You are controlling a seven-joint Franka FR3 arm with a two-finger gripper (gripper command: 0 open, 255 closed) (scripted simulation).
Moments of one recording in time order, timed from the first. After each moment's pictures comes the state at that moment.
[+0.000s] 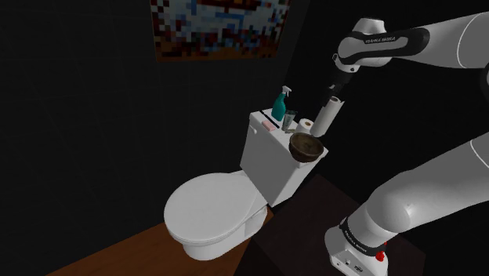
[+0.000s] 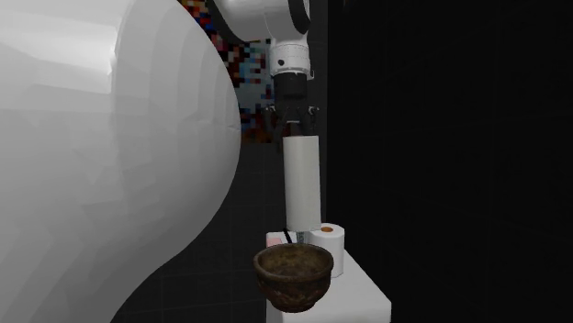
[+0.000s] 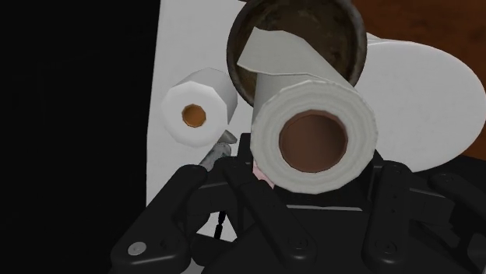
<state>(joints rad) -0.24 -0.24 -0.39 -2.18 -0.13 2.02 -0.61</state>
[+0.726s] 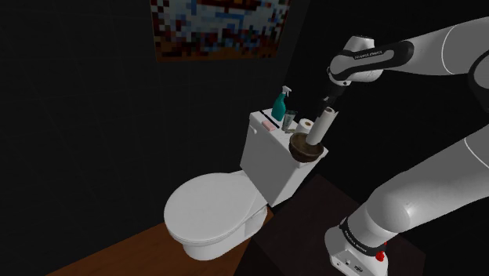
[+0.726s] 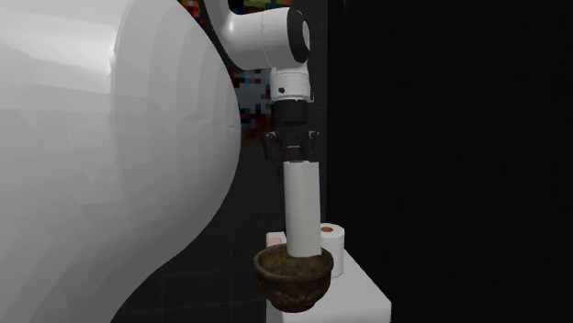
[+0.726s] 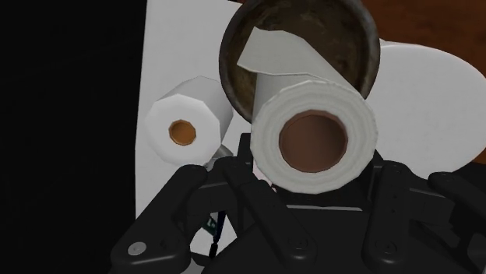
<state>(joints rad) -0.24 -0.19 -0.41 -2.29 -0.12 2.17 -0.61</state>
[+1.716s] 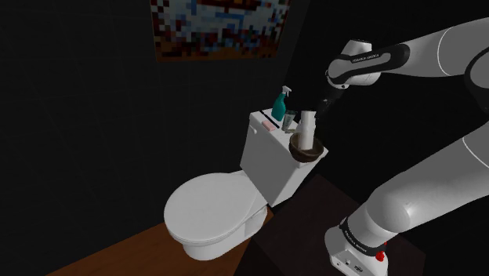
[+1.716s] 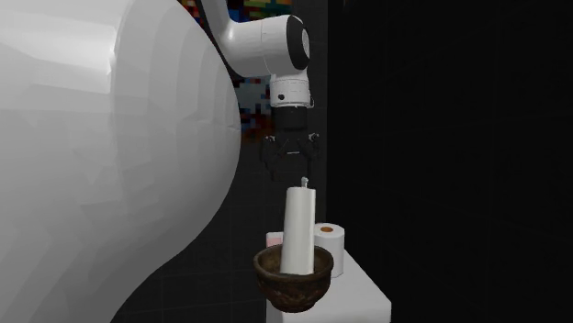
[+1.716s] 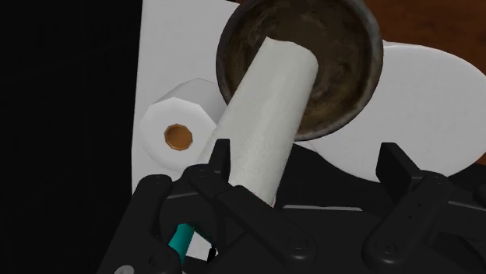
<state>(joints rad) -0.24 -0.17 -0.41 -2.31 -0.12 2.21 -0.62</state>
